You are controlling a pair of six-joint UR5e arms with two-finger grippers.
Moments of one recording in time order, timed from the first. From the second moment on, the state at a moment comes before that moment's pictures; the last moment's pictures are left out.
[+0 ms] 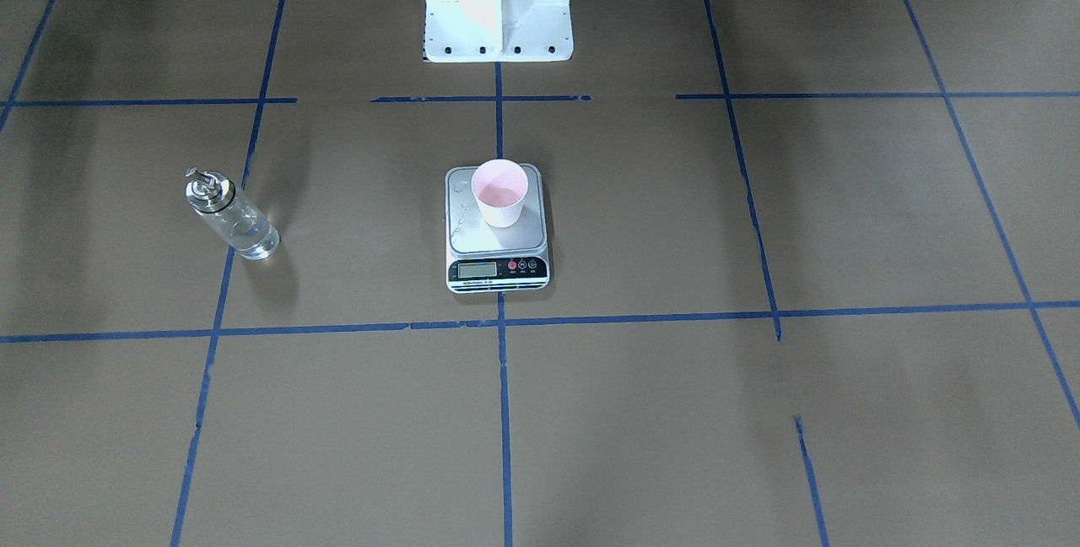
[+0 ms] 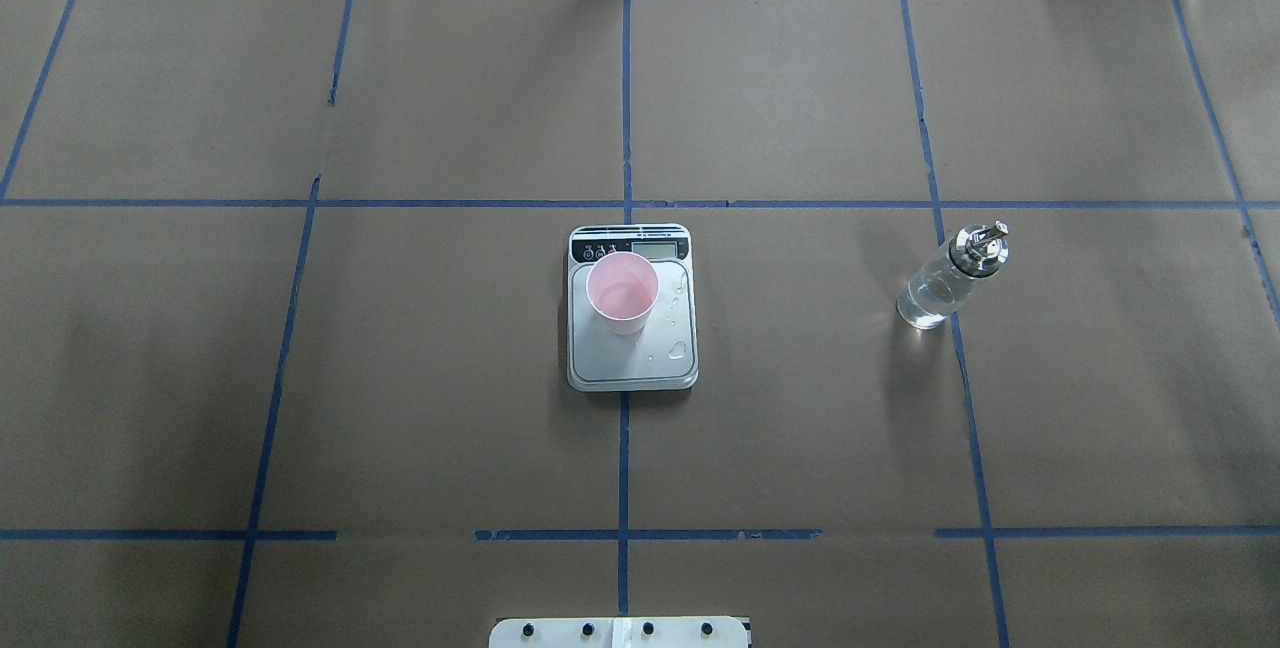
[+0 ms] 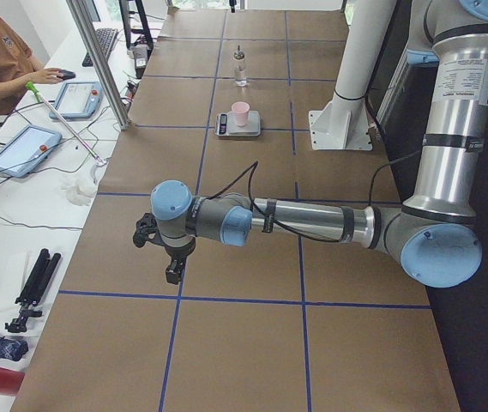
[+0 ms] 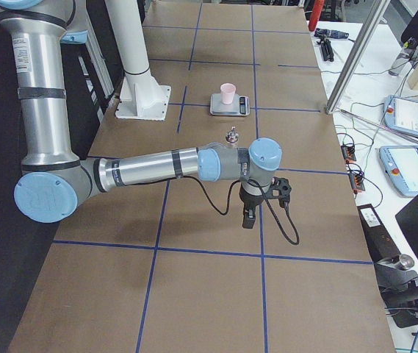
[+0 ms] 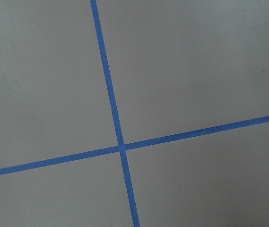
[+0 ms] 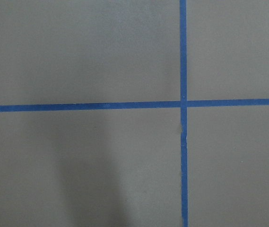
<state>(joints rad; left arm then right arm) -1.51 -1.66 -1.54 -1.70 -2.37 0.00 1.46 -1.51 1.71 -1.70 2.33 0.15</state>
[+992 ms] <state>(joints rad) -1.46 -1.68 -1.49 -1.58 -2.35 0.06 1.52 -1.55 1.77 -1.70 2.32 0.04</state>
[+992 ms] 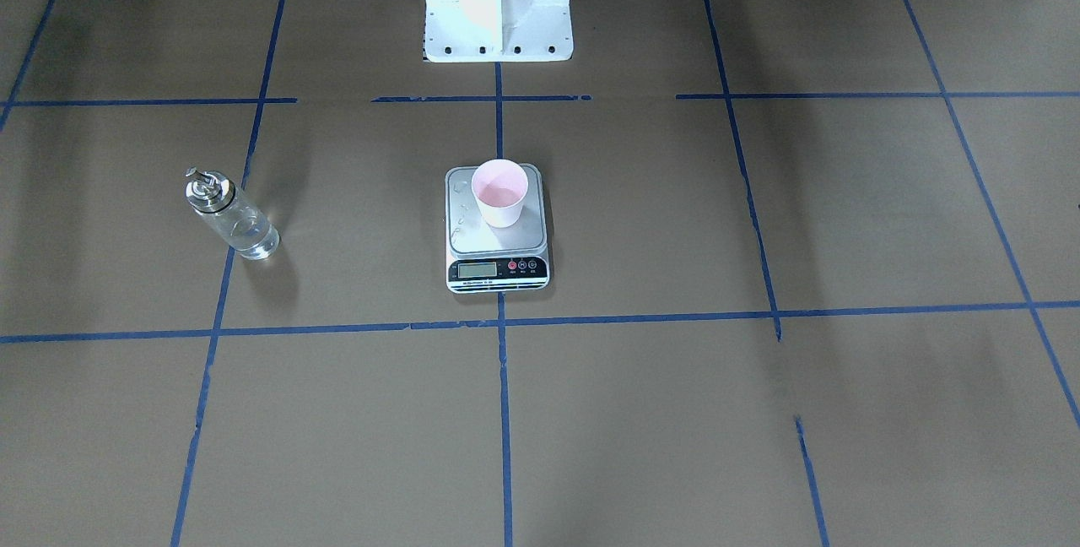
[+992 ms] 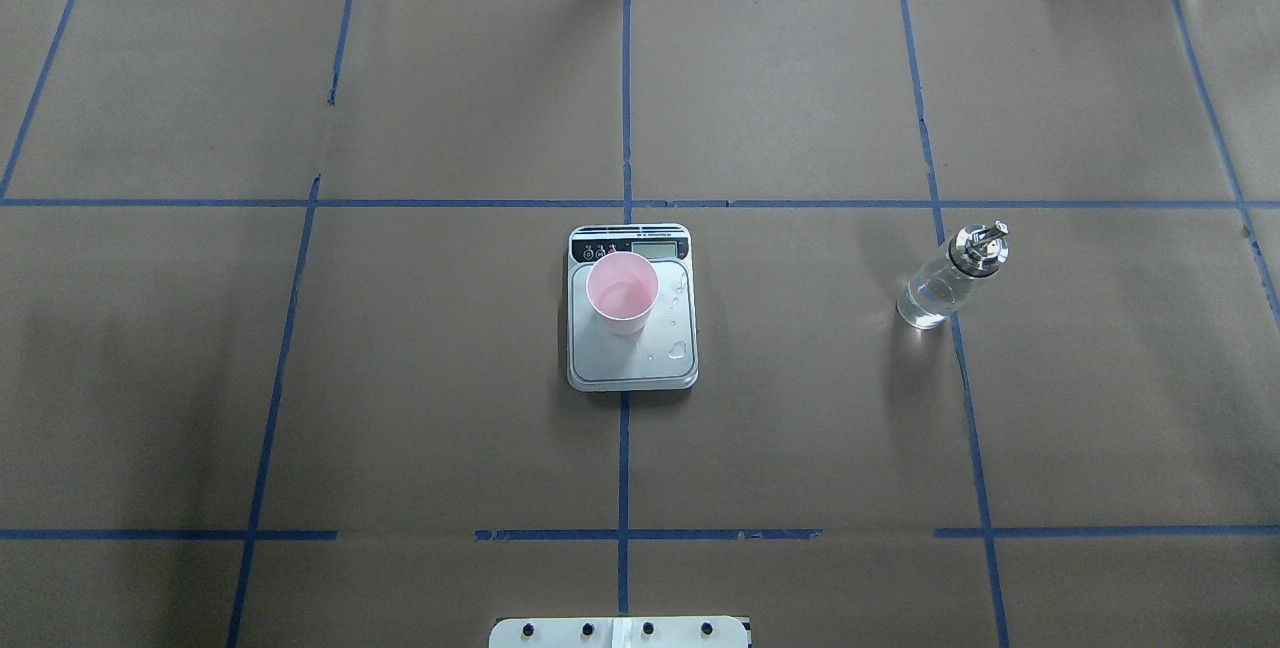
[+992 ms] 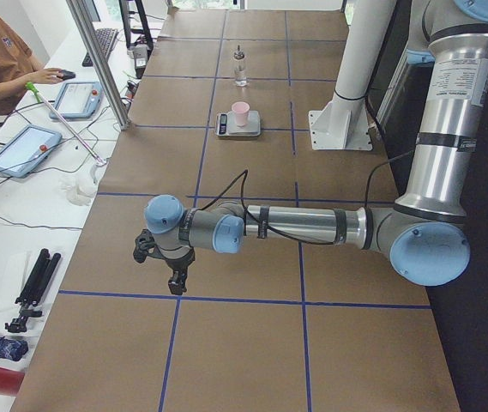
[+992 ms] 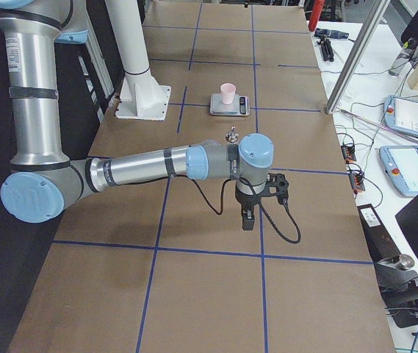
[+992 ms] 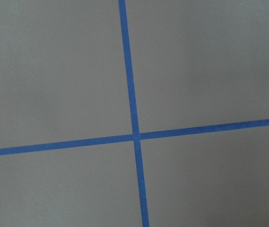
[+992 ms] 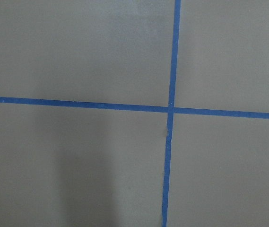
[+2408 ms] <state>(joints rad) -1.63 -1.67 -1.53 -1.49 -2.37 0.21 1.50 -1.55 1.77 -1.69 2.33 0.06</state>
